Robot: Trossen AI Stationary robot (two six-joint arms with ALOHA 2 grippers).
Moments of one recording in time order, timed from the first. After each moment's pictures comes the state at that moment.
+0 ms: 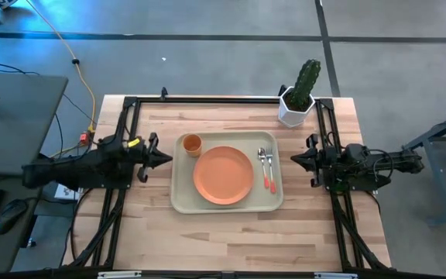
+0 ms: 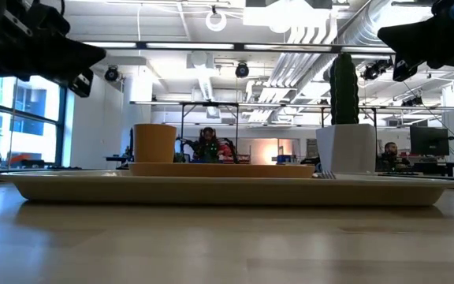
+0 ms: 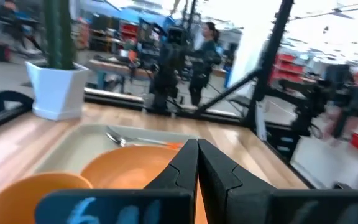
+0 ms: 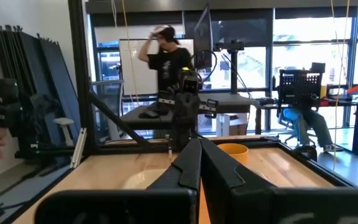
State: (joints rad) left arm 0.24 0.17 0.01 0.21 0.32 -0.20; right arm 0.10 0.00 0.01 0.21 0.11 0.00
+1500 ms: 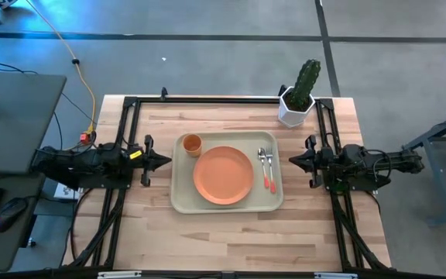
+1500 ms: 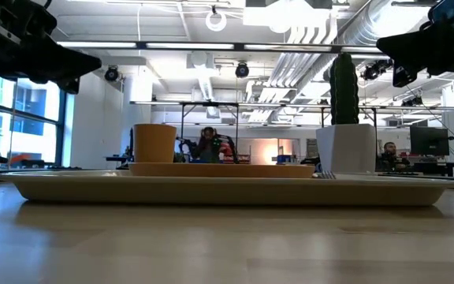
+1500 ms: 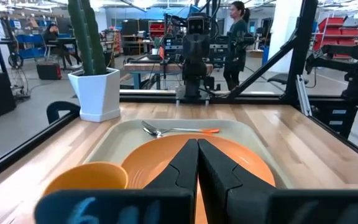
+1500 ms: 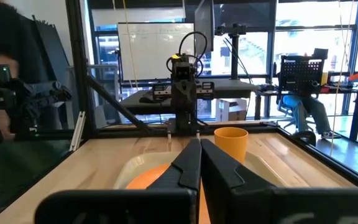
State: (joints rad) left arm -0.07 0.03 0.01 0.03 -0.13 0.01; right arm 0.10 0.01 0.01 0.15 0.10 0.00
